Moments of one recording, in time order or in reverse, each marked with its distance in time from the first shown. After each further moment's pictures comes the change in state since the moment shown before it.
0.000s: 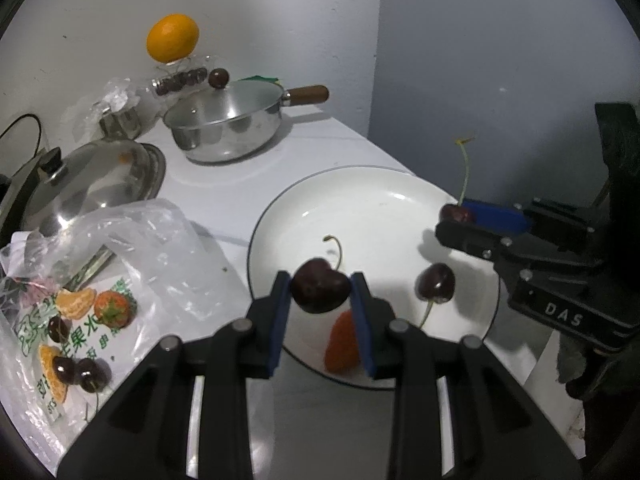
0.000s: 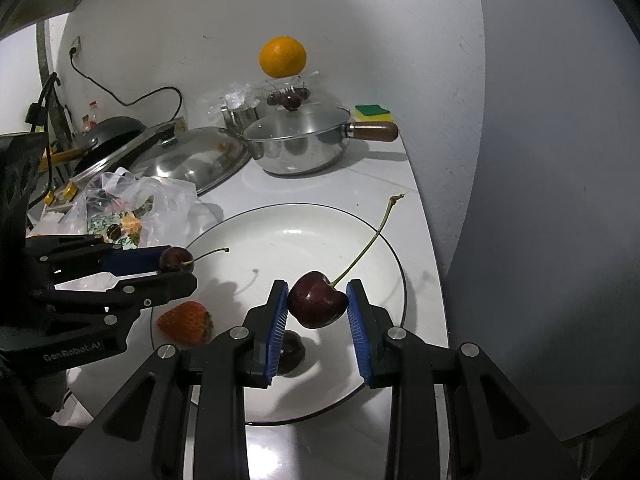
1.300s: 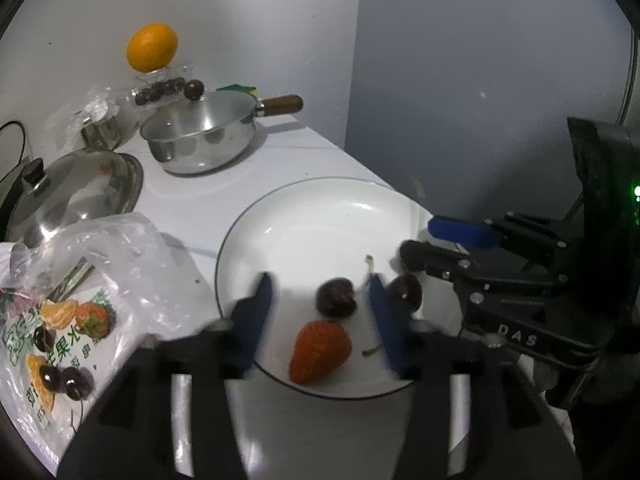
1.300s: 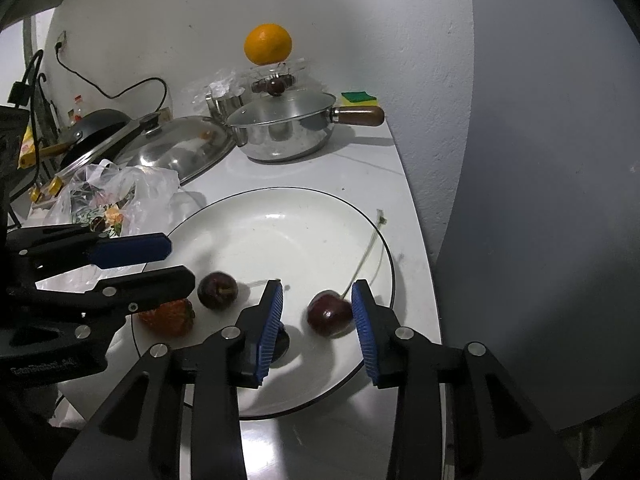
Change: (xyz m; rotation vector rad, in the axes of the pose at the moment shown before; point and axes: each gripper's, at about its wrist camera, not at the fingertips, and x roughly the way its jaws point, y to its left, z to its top) left arm -0.007 -0.009 0.003 0.005 -0.033 -0.064; right arm 0.005 -0.002 -0.003 0.012 0.032 -0.050
